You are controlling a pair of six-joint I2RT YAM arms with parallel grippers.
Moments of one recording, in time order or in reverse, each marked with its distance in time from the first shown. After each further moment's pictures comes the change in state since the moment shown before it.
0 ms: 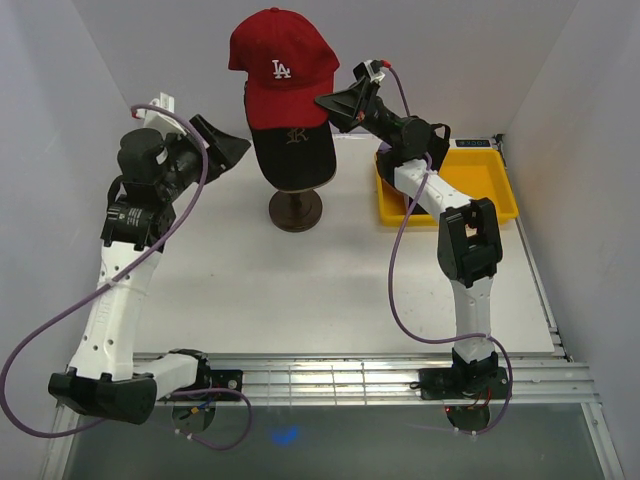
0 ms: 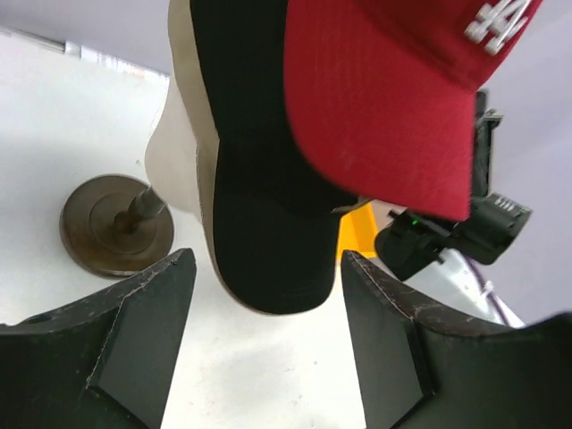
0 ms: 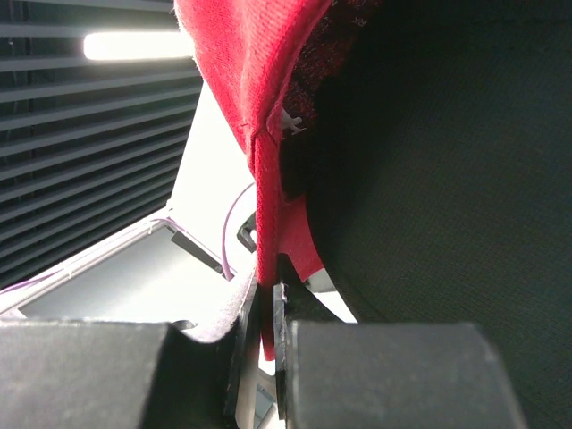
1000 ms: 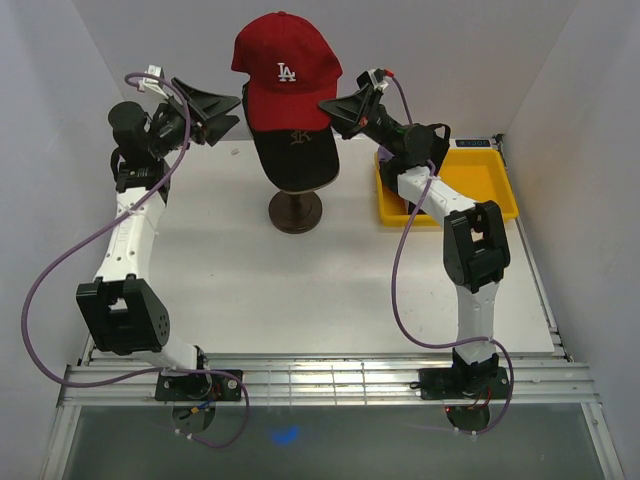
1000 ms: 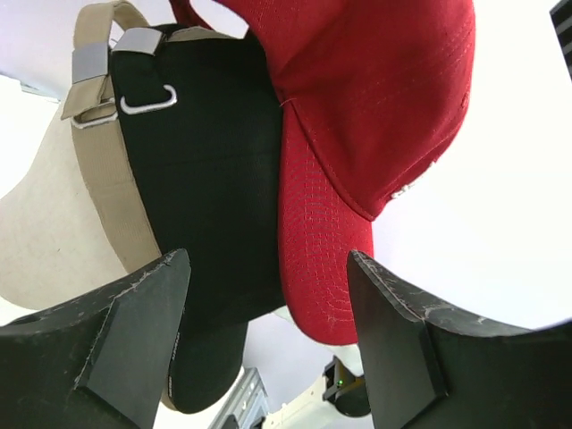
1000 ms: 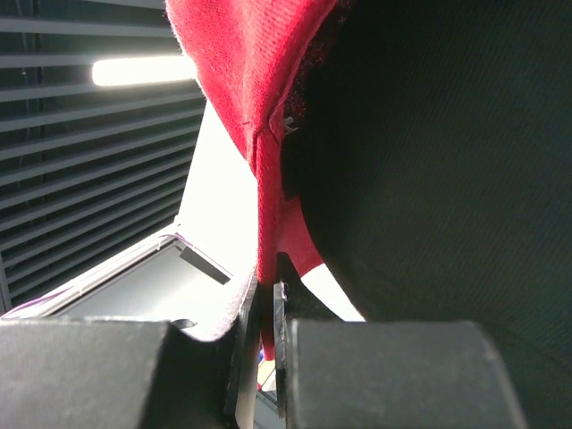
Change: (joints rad) left arm 0.266 0.362 0.024 0.697 0.626 -0.580; right arm 0.001 -0.068 -0.132 0.008 0.042 0.003
